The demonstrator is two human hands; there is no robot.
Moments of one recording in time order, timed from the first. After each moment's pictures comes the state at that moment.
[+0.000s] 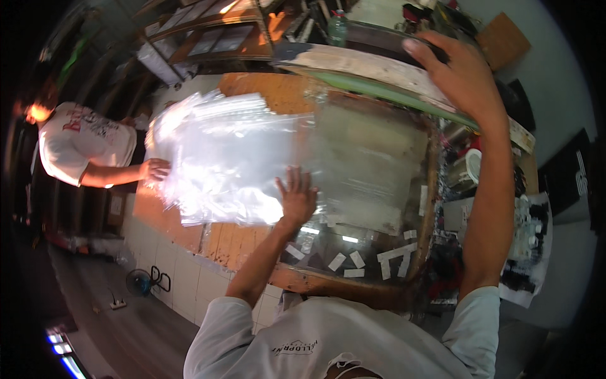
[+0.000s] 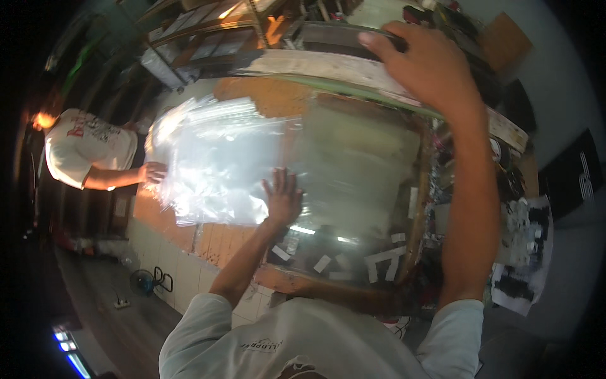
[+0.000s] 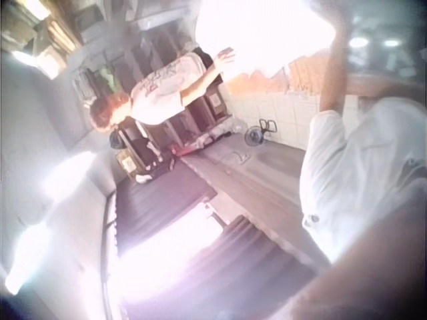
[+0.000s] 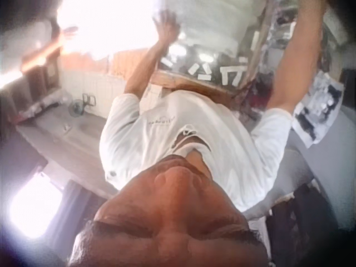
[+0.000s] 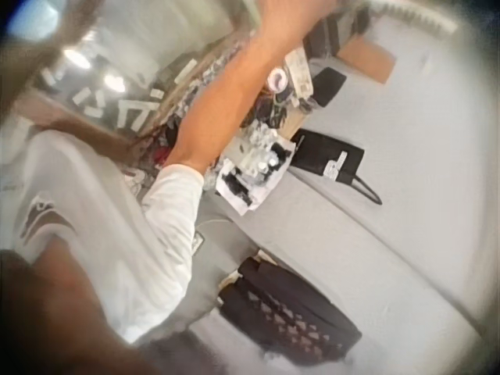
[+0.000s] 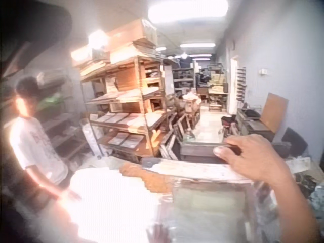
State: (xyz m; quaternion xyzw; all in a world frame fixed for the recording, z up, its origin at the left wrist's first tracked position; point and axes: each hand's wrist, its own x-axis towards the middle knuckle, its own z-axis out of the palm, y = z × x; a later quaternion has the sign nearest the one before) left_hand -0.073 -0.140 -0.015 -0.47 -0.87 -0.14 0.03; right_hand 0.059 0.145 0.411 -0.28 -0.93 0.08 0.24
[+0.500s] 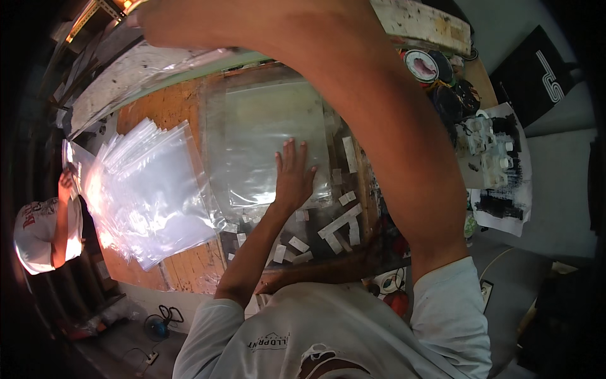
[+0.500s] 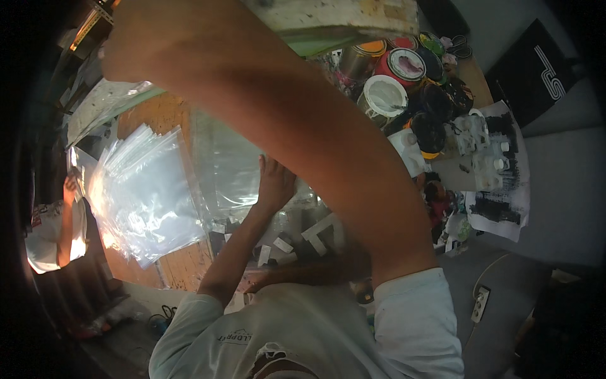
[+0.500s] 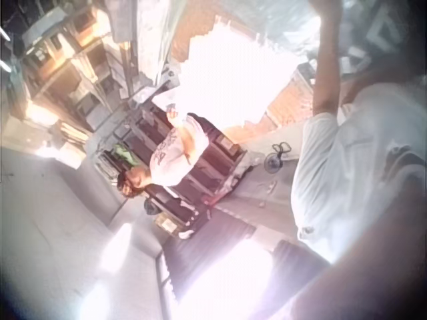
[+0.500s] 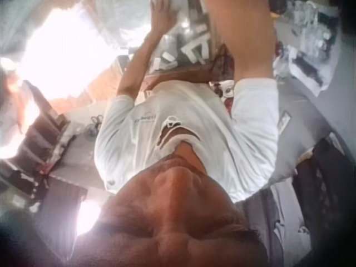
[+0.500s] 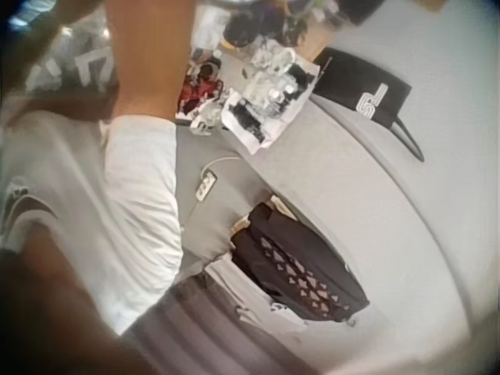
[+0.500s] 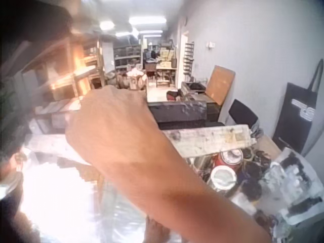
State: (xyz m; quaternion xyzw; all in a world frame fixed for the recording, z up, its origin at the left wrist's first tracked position) left_hand 0.072 0.012 0.008 -0.61 -0.74 -0.24 -0.14; right_hand 0.089 0.153 0.445 -0.19 -0.95 0.22 0.15
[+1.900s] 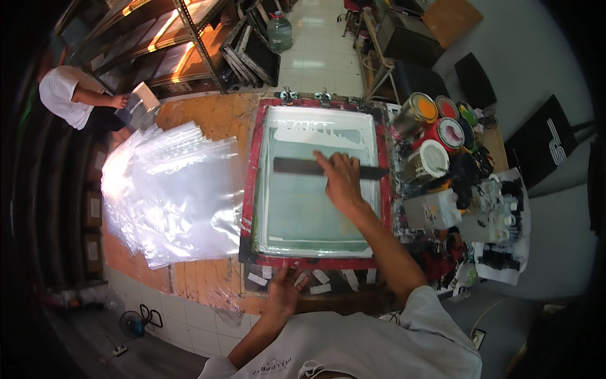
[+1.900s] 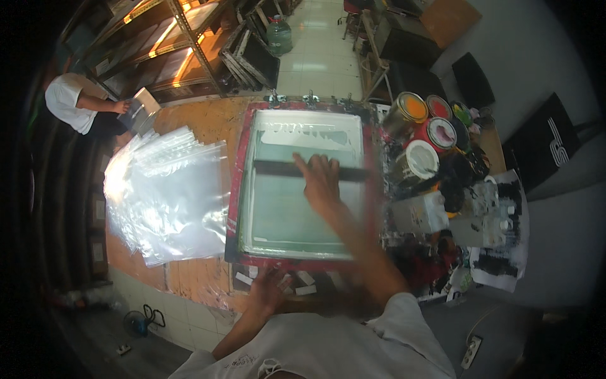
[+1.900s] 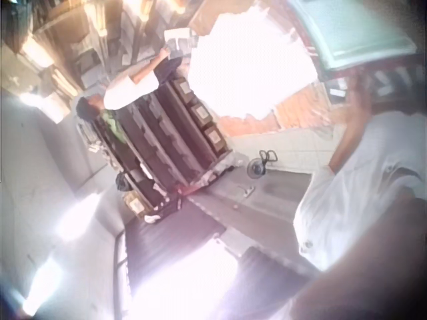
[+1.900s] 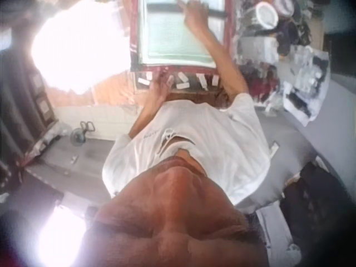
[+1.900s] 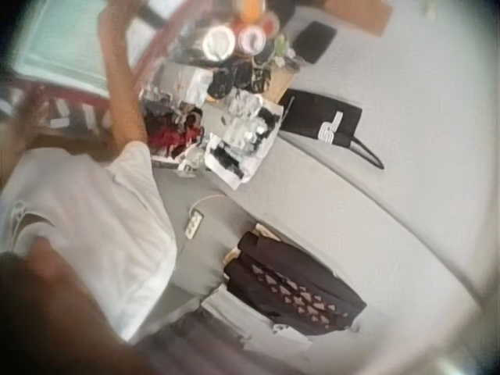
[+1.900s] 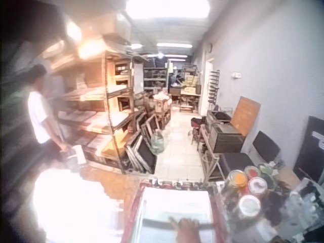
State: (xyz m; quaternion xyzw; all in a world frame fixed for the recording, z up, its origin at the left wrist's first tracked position) left_hand 0.090 -0.194 0.091 0.22 -0.40 -0.71 -0.54; right_hand 0.098 0.120 0.106 -0.26 -0.93 0.12 0.21
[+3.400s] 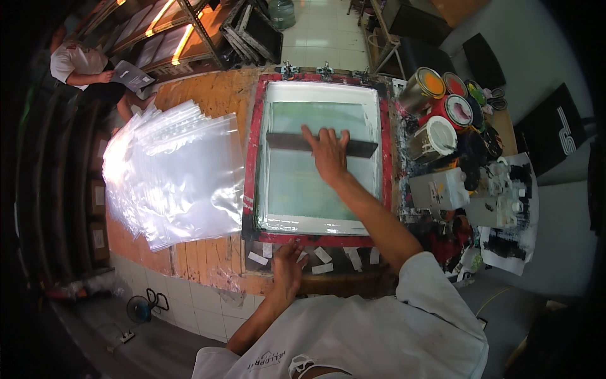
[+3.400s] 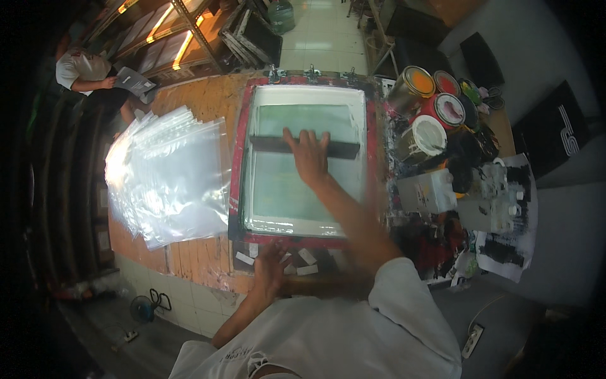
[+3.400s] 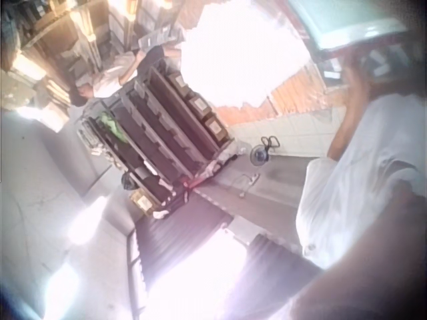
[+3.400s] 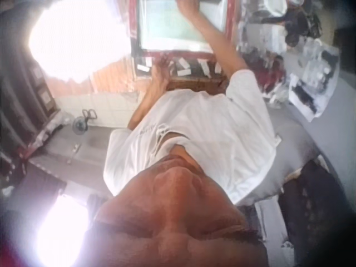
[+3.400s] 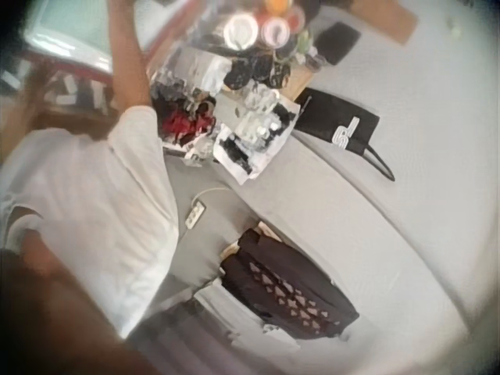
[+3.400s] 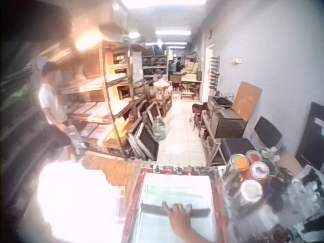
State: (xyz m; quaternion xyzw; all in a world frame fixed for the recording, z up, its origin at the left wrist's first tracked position) left_hand 0.103 -0.190 0.058 0.21 -0.52 -0.66 -0.50; right_hand 0.064 0.117 0.040 -0.27 -0.94 0.02 0.22
